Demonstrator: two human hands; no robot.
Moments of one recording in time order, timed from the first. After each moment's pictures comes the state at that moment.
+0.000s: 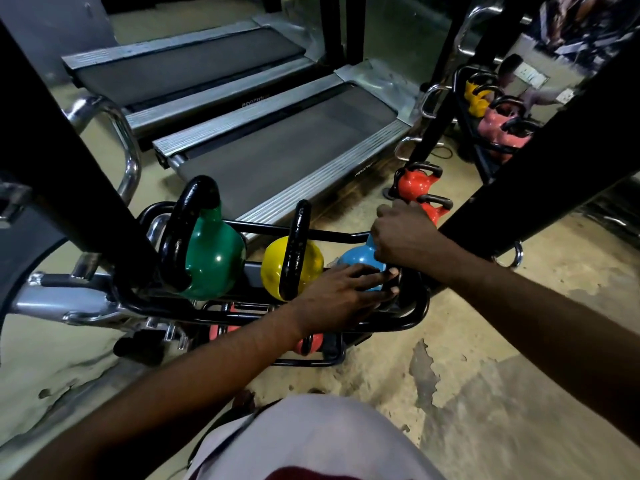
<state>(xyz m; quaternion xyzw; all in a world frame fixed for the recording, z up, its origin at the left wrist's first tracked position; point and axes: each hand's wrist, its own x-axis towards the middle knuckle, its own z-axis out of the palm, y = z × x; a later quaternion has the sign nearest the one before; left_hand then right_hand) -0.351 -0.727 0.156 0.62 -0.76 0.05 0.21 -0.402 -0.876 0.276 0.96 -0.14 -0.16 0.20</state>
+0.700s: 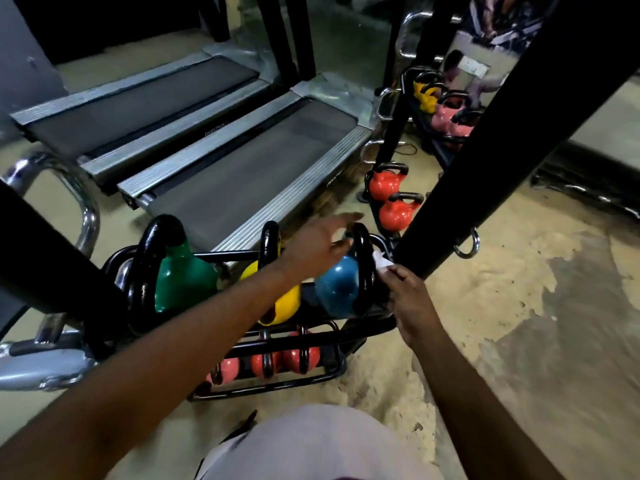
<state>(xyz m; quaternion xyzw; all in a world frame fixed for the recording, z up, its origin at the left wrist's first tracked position) -0.297 -0.782 0.209 0.70 -0.57 -0.16 0.39 -0.495 -0.845 0.187 0.51 -0.42 0.25 -0.71</state>
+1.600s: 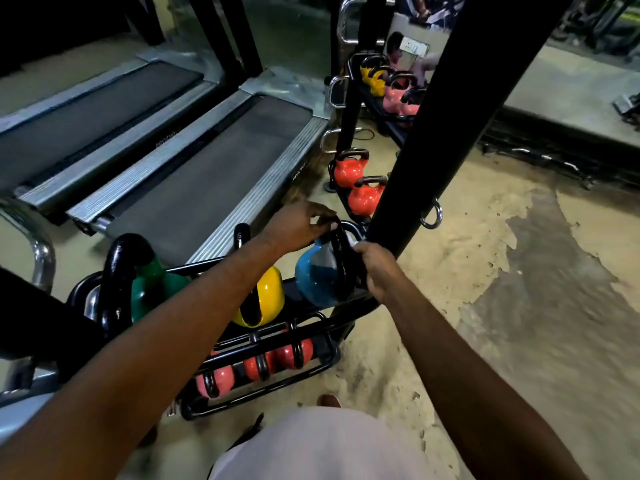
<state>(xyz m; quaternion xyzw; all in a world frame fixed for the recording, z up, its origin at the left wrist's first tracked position) -0.279 -0.822 0.223 0.69 -0.65 -0.16 0.27 -0.463 -0.864 0.199 0.46 -0.55 0.20 -0.66</state>
